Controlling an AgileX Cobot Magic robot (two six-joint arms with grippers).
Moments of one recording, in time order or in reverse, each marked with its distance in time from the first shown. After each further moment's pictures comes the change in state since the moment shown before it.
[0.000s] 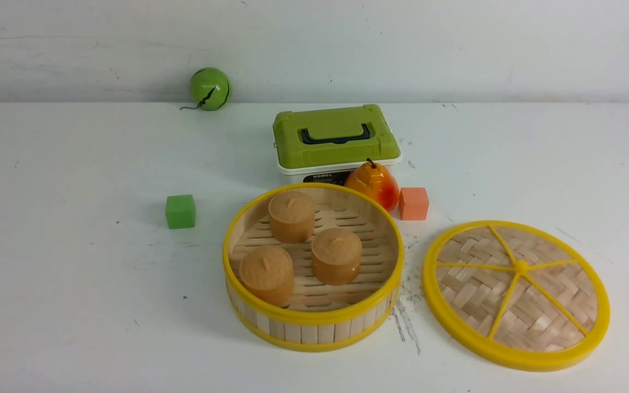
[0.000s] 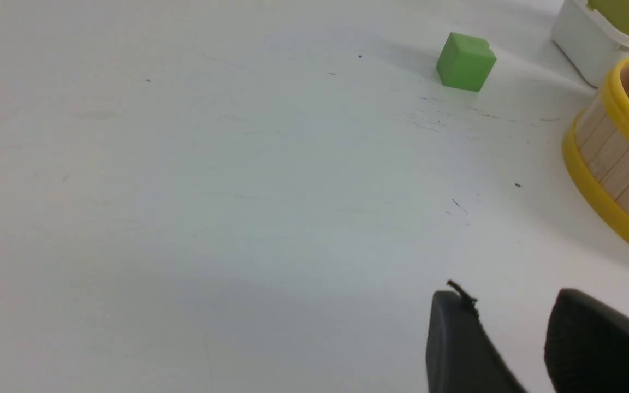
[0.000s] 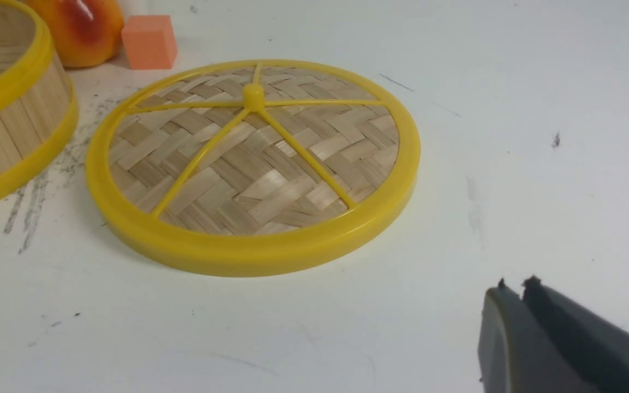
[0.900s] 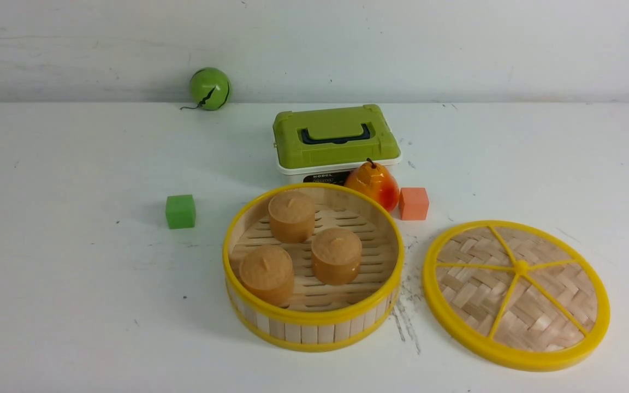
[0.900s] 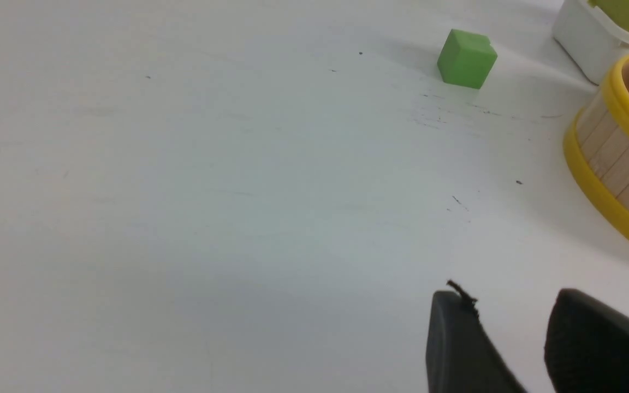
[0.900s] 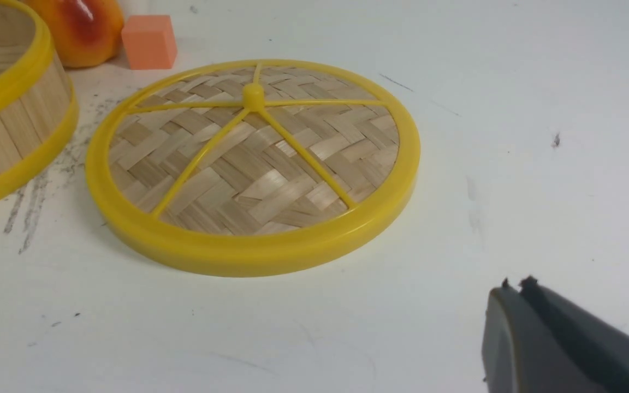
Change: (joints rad) right arm 0.000 0.000 0.000 0.000 0.000 0.000; left arm 0.000 0.000 0.000 0.000 0.005 0.000
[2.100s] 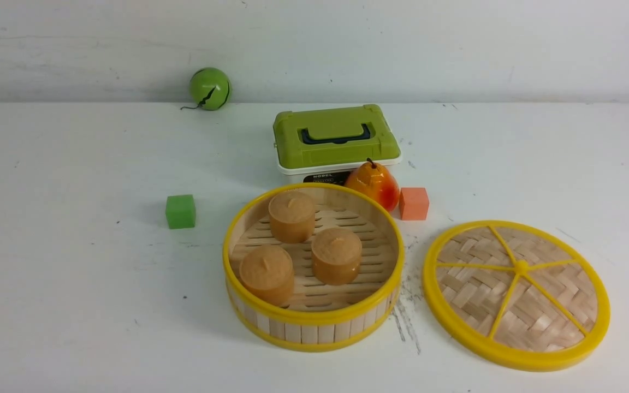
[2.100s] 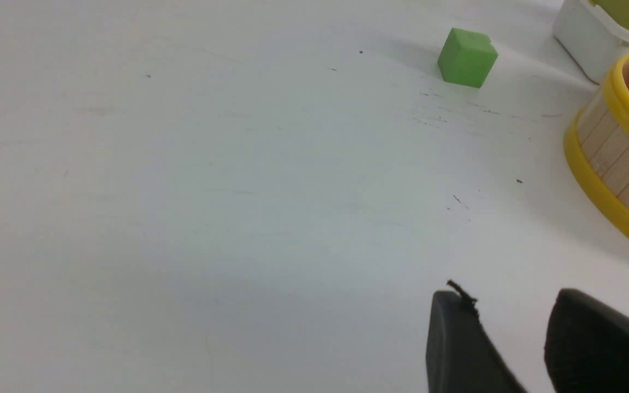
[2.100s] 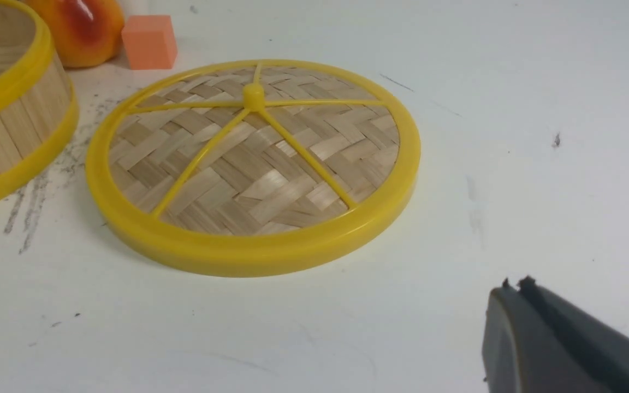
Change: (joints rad) right arm 0.000 0.000 0.000 0.000 0.000 0.000; left arm 0.000 0.000 0.000 0.000 0.001 0.000
